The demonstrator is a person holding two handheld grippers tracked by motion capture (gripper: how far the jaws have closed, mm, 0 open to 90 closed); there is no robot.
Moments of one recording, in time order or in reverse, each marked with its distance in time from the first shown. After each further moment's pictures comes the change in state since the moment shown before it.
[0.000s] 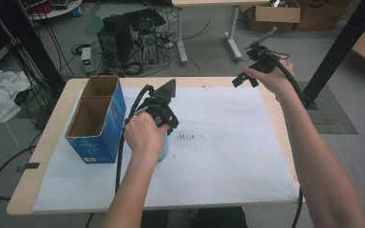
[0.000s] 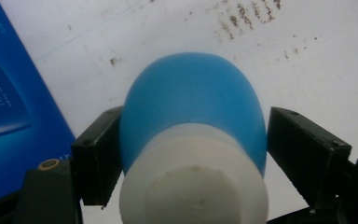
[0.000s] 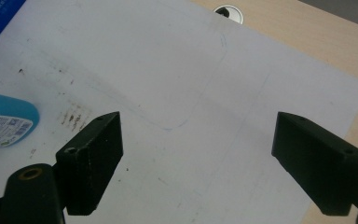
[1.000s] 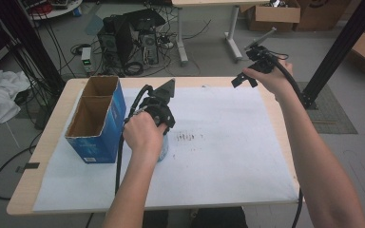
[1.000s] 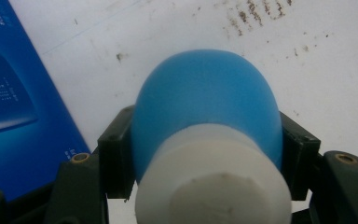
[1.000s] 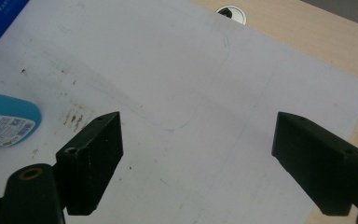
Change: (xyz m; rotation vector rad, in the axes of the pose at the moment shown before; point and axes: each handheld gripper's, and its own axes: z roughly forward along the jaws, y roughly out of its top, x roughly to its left) left arm 0.002 0.001 0.001 0.022 0.016 -0.011; right arm 0.001 0.000 0.002 -0.002 0.007 -0.003
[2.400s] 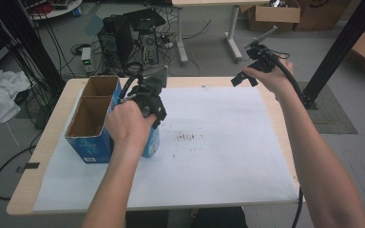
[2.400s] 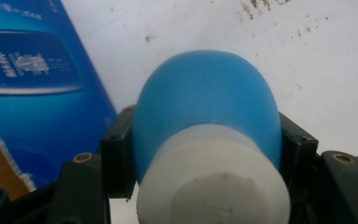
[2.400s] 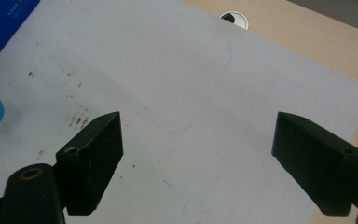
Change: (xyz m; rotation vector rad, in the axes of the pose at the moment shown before) left arm 0.017 -0.015 -0.056 0.016 0.032 0.000; right arm 0.004 0.001 -0.006 -0.017 0.008 -0.006
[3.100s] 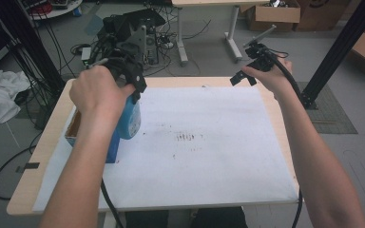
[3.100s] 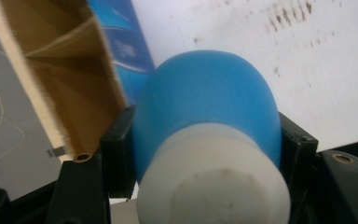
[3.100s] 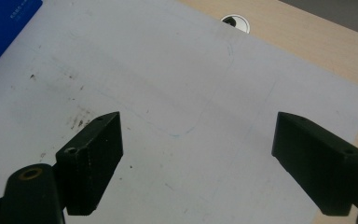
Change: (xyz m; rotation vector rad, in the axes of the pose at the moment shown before) left arm 0.044 -0.012 -0.093 -0.028 0.062 -0.069; right arm 0.002 0.004 0.001 -0.002 0.000 0.002
